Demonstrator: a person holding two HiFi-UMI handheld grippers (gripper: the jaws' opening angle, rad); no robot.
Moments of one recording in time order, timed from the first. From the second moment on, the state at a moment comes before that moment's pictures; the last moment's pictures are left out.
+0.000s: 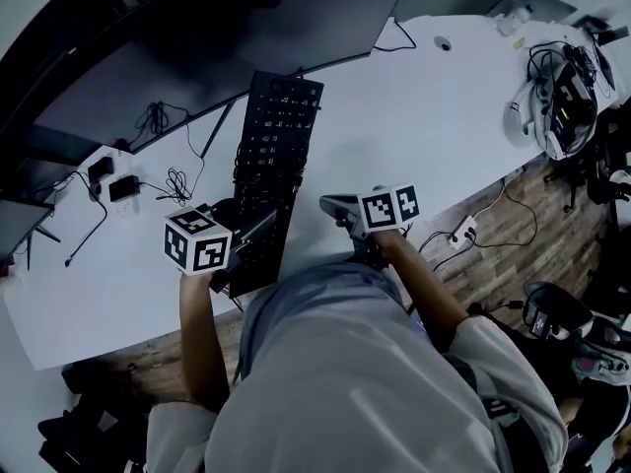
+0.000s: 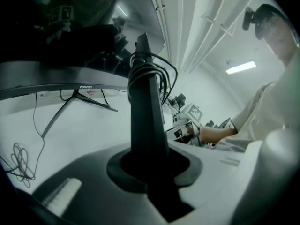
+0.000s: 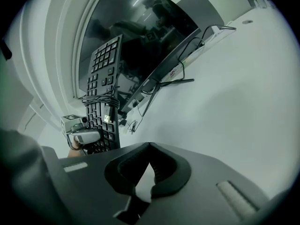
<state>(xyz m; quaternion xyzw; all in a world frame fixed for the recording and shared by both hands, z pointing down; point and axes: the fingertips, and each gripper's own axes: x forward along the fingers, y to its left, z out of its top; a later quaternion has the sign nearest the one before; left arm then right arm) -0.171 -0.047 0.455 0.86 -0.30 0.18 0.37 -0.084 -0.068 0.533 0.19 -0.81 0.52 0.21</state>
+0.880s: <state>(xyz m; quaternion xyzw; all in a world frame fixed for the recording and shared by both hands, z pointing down) -0.196 -0.032 0.391 0.86 -0.43 0.10 0.27 -0.083 -0.086 0.450 0.20 -0.88 0.40 0.18</state>
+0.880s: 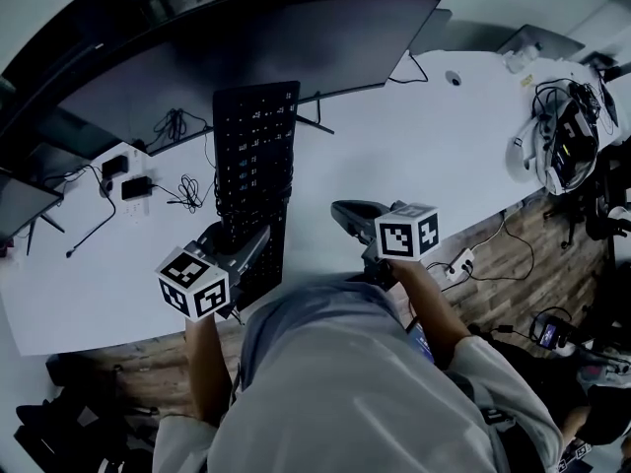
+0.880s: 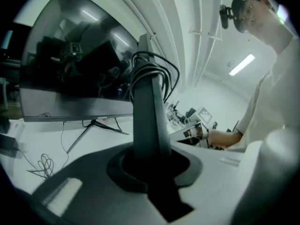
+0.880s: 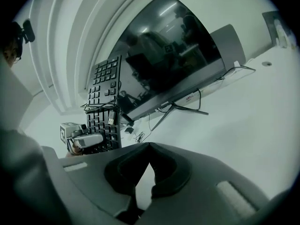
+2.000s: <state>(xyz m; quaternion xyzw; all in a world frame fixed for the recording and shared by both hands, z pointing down) -0.262 -0.014 0.360 0.77 -0.61 0.00 0.18 -0.082 -0.106 0.391 0.26 -0.92 0.24 0.18</state>
